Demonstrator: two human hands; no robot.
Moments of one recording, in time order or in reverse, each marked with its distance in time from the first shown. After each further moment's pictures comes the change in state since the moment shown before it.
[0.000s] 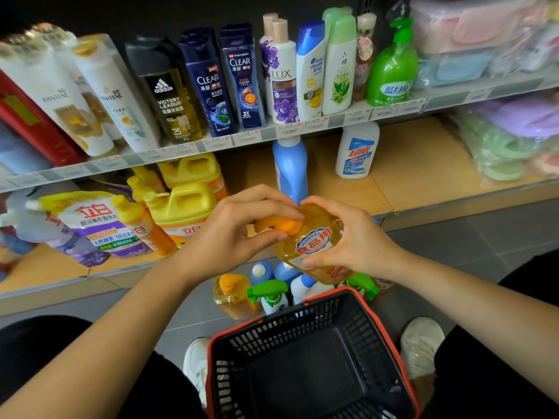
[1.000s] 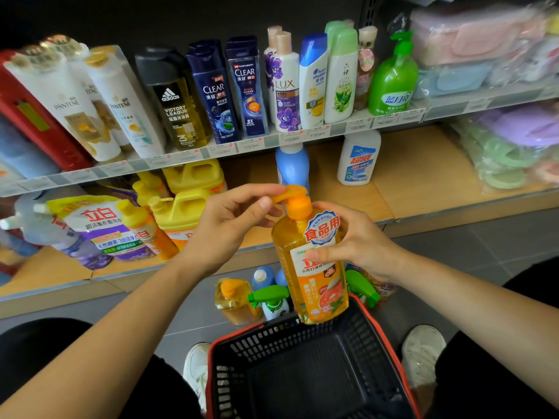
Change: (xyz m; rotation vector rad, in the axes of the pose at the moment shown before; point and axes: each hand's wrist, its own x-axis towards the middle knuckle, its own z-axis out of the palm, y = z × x) left_hand 0.001 0.002 0.004 -0.533 0.279 -0.344; right_hand 0.006 0.006 -0.004 0.390 -0.061 0.153
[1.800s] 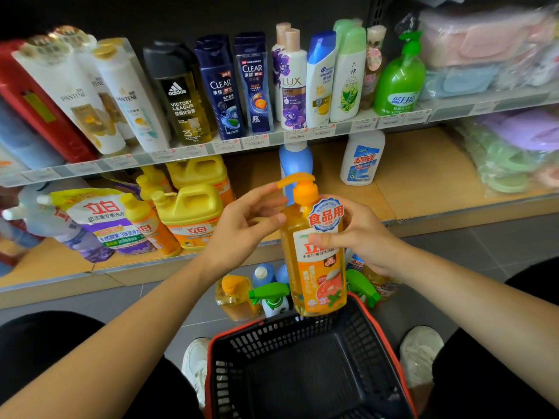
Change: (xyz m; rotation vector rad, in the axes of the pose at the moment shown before) left_hand -0.003 -0.028 0.009 0.045 0.041 -0.157; right_hand 0.007 -0.001 0.000 0.063 0.064 0.015
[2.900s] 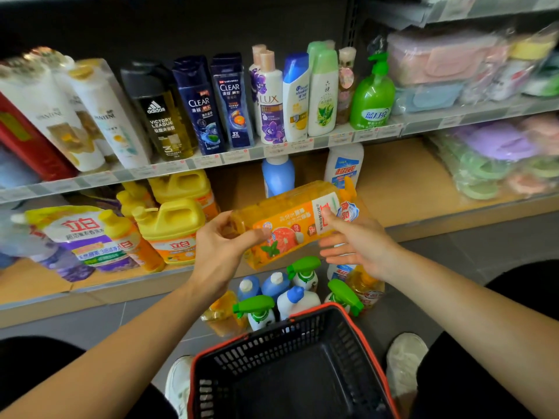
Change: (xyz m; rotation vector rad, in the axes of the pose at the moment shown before) left_hand 0.005 -0.022 0.018 -0.185 0.336 -0.117; right_hand -0.003 -0.005 -0.027 0.089 0.341 0.457
